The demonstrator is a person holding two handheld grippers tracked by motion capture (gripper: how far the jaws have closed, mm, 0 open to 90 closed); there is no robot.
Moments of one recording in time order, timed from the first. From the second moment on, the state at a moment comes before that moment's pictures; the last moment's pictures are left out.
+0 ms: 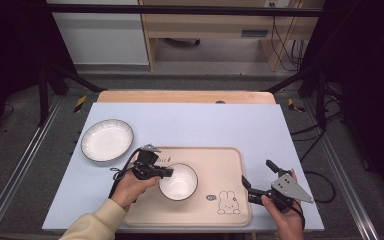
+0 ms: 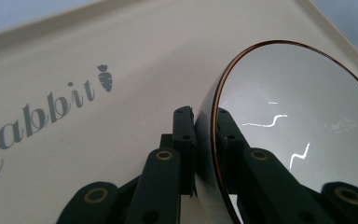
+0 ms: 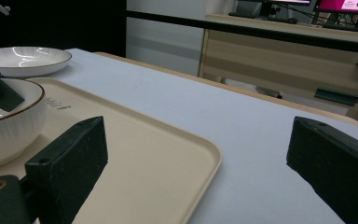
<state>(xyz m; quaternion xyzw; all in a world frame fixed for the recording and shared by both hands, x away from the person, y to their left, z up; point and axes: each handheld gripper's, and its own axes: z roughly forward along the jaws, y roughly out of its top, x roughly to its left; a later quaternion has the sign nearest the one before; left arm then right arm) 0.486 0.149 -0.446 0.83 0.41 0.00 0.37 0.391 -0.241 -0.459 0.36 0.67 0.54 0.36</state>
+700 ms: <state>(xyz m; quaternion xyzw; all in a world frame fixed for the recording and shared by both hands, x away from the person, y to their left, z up) 0.475 0.151 -0.437 0.83 0.37 0.04 0.41 0.391 -0.240 -0.458 0.36 0.67 0.54 0.37</state>
